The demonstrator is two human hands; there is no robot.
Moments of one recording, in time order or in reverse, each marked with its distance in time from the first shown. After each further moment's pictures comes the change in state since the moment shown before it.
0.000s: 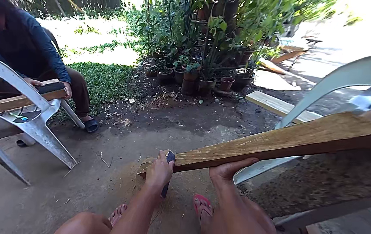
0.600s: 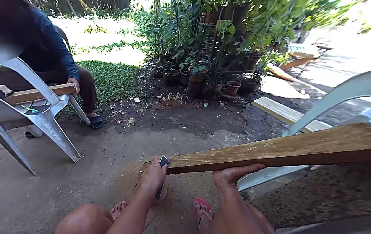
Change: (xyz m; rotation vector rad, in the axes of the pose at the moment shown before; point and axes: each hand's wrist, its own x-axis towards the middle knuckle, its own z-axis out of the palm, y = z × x) left_hand 0.013 -0.042 0.019 -0.084 0.016 -0.085; right_hand 0.000 0.001 0.001 0.032 0.006 0.012
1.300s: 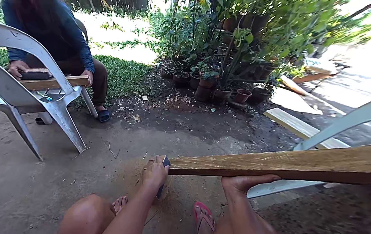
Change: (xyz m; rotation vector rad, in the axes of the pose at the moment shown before) left_hand 0.008 -0.013 -0.007 0.018 -0.025 -0.031; right_hand 0.002 0.003 0.000 0.005 -0.042 -0.039
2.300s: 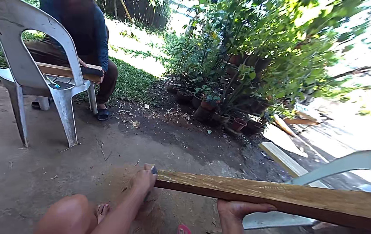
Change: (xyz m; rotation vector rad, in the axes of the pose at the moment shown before) left_hand 0.030 -0.032 0.018 -0.170 0.045 -0.043; right_hand -0.010 -0.007 -0.004 -0.039 -0.043 0.031
